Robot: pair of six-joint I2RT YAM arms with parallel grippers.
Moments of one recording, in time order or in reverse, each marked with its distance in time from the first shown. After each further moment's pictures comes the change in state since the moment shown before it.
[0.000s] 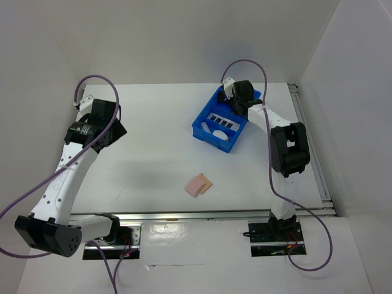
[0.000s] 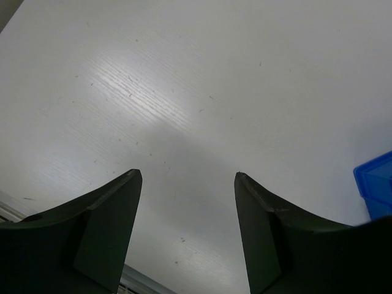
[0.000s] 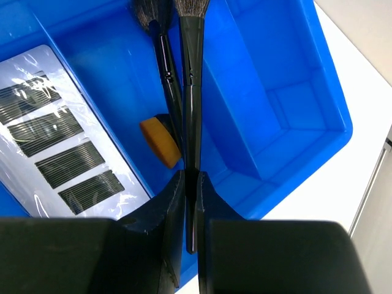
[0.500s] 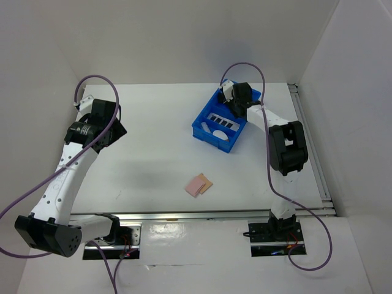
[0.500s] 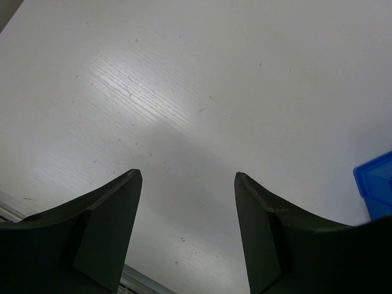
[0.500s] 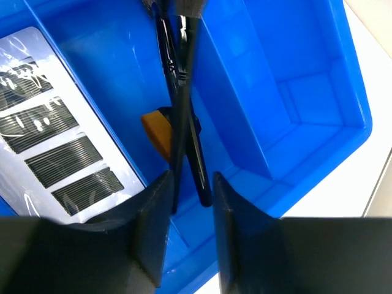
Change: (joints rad) left arm 0.000 0.000 0.000 0.000 0.000 0.000; right arm 0.000 0.033 0.000 -0.005 0.012 -0.004
